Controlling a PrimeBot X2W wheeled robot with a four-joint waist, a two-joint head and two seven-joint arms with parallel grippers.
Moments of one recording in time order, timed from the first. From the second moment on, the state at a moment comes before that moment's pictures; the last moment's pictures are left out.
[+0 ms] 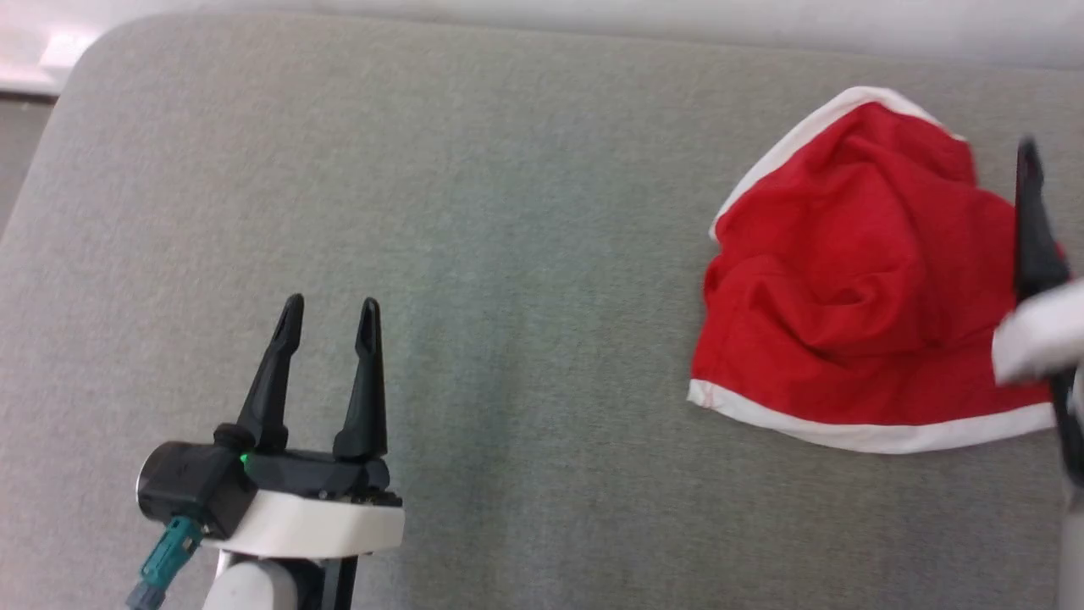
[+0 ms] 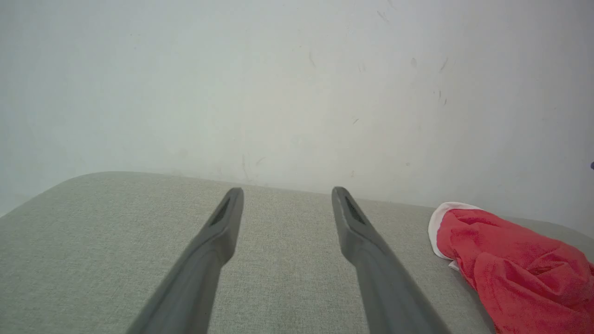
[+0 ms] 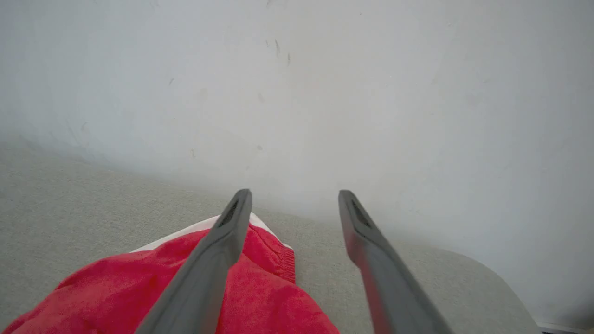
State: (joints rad) left arm -0.04 0.05 -0.06 -0.15 -0.22 -0.10 -0.26; right arm -0.37 -0.17 -0.21 -0.02 -0.06 0.13 0.10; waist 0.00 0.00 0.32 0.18
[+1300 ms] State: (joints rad) left arm -0.41 0.18 -0.66 0.20 -0.37 -0.12 0.17; right arm 0.08 -0.05 -0.28 -0.15 0.15 0.13 -0.18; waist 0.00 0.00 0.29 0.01
